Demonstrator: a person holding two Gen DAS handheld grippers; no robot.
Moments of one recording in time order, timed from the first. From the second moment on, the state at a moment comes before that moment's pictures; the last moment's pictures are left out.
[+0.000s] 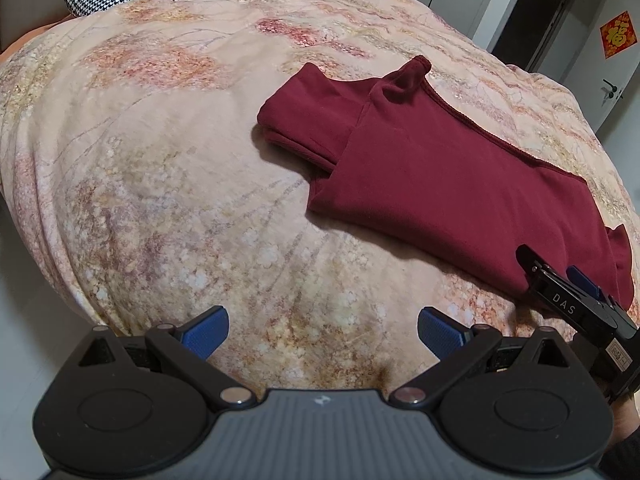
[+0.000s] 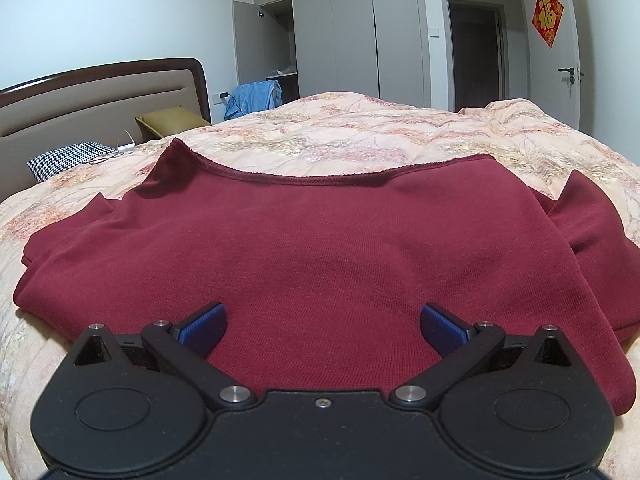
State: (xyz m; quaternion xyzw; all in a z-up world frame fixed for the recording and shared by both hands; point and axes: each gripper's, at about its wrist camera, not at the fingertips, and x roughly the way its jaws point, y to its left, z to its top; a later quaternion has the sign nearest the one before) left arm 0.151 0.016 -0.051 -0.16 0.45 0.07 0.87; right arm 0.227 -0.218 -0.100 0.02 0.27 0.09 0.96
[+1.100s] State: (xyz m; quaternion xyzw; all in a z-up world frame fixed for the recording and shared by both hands) left arm 0.240 0.014 -0.070 -0.22 0.40 0.03 0.89; right arm 0.234 -0.217 -0.095 0.01 0.30 0.09 0.95
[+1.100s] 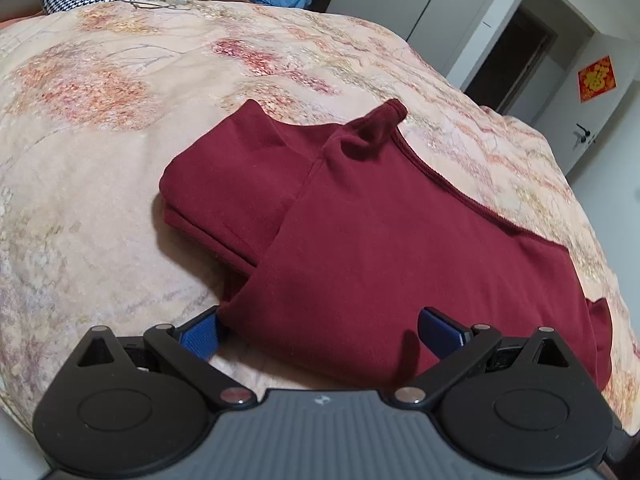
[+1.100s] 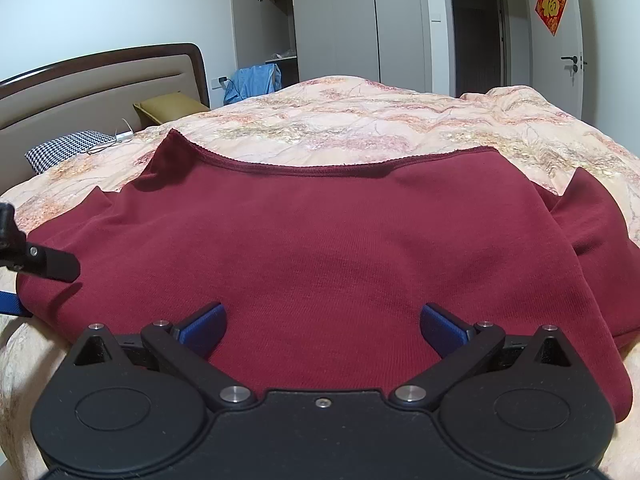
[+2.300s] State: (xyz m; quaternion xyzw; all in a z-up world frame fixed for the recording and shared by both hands) left arm 0.218 0.002 -0.072 -0.22 0.38 0.05 0.90; right arm 0.230 -0.217 -0.099 0.01 0.28 0.09 0.96
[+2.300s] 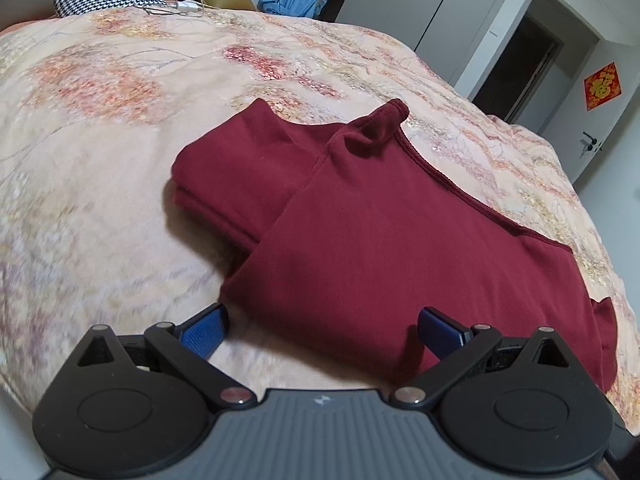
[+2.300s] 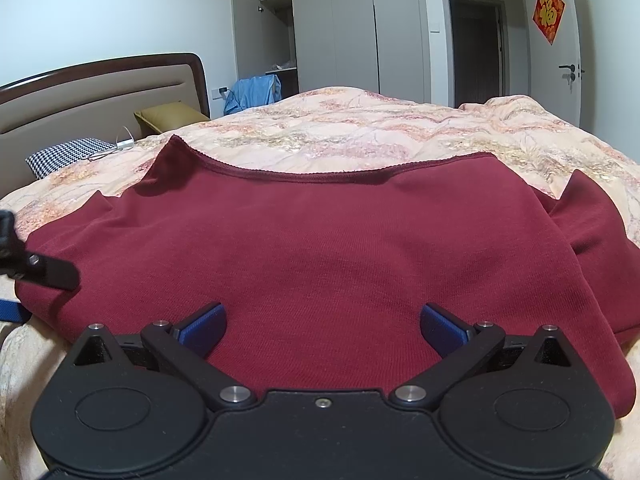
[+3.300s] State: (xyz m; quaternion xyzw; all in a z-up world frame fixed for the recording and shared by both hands) left arm 0.250 0.007 -0.052 -0.22 0.26 0.06 0.94; right arm 0.223 -0.241 -0.066 0.02 0.27 0.08 0.96
